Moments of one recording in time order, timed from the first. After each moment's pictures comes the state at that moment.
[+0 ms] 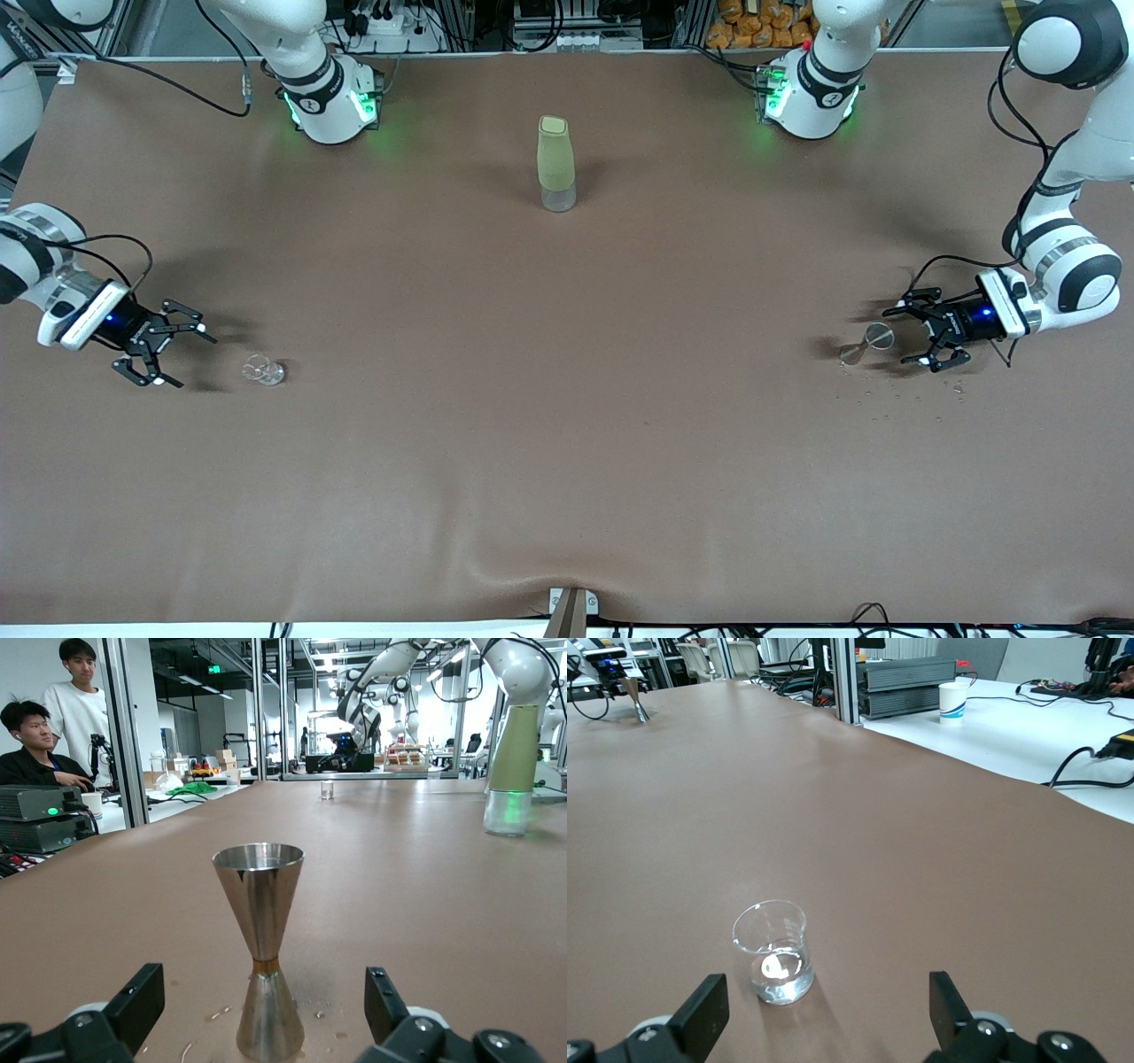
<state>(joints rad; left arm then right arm) 0.56 0.86 0.00 -1.77 -1.16 1.51 2.71 -0.51 0.61 -0.07 -1.95 1.27 1.90 -2.48</state>
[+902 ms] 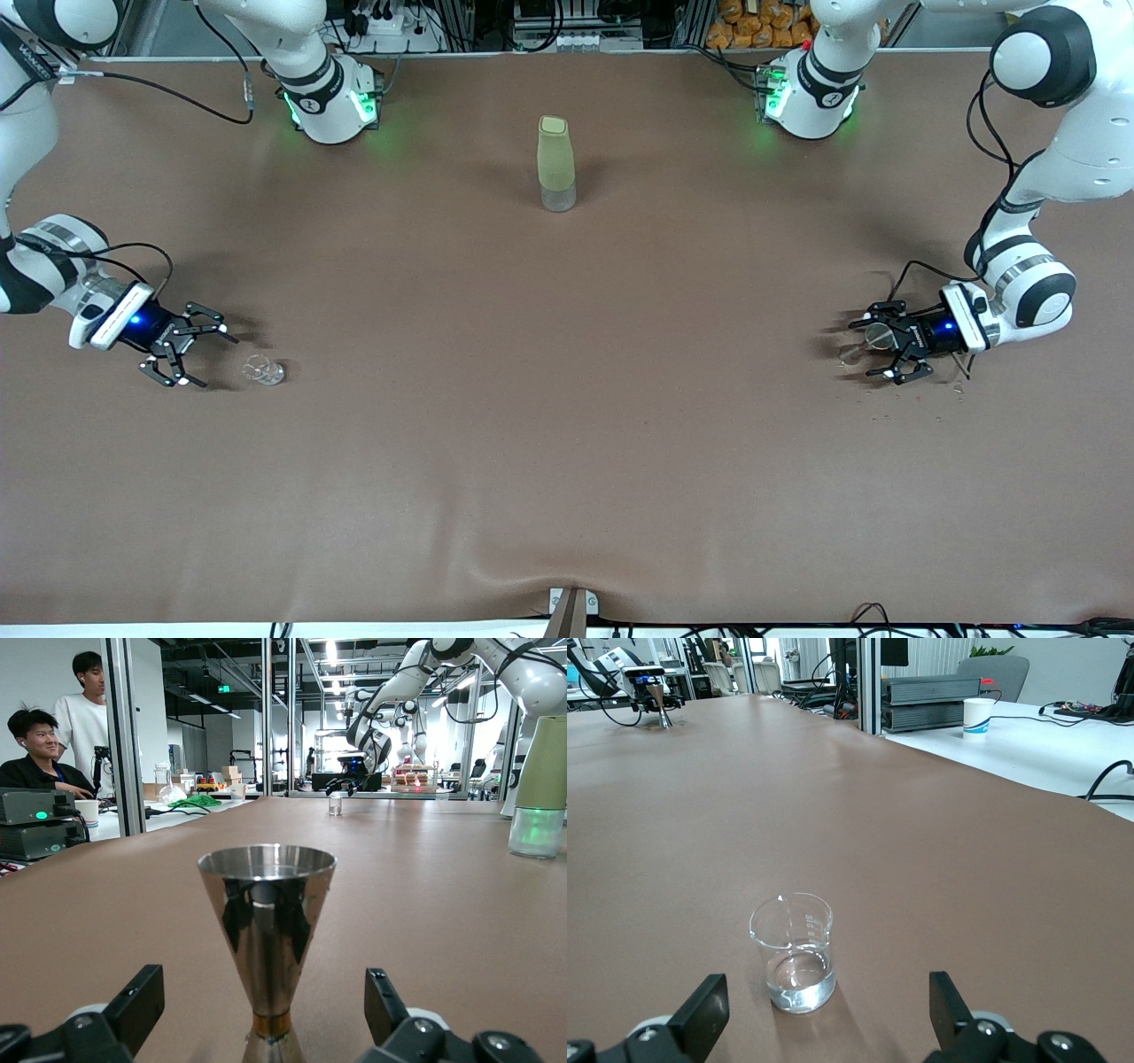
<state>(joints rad) 0.47 0.90 0.00 -1.79 -1.26 1.53 2.72 -0.51 0.67 -0.06 -1.94 1.32 1.86 -2.58</state>
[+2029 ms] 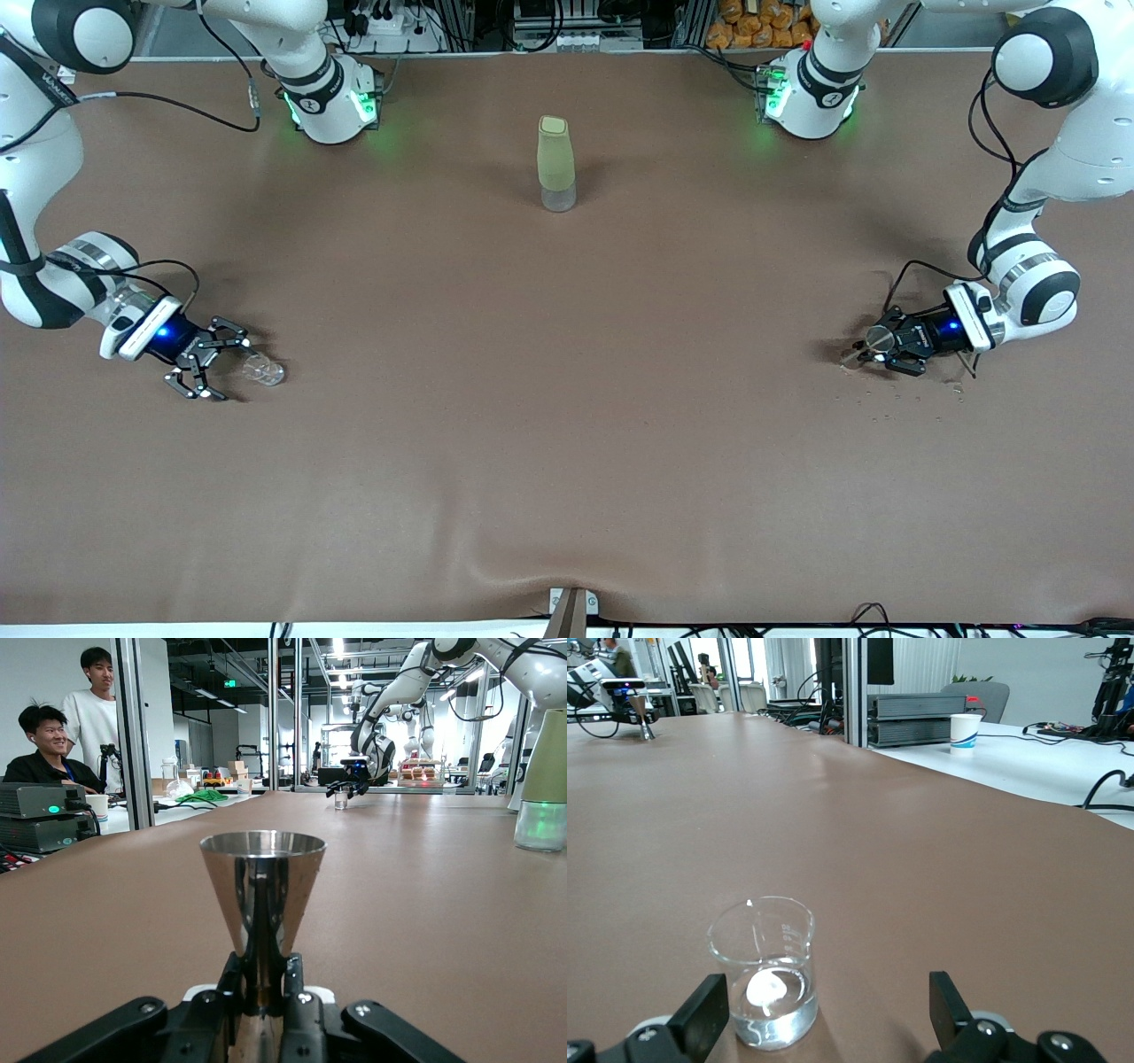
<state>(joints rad) 0.47 0.90 0.01 -1.78 -1.26 1.54 2.71 -0.47 0.76 -0.05 -1.92 1.46 1.86 -2.67</state>
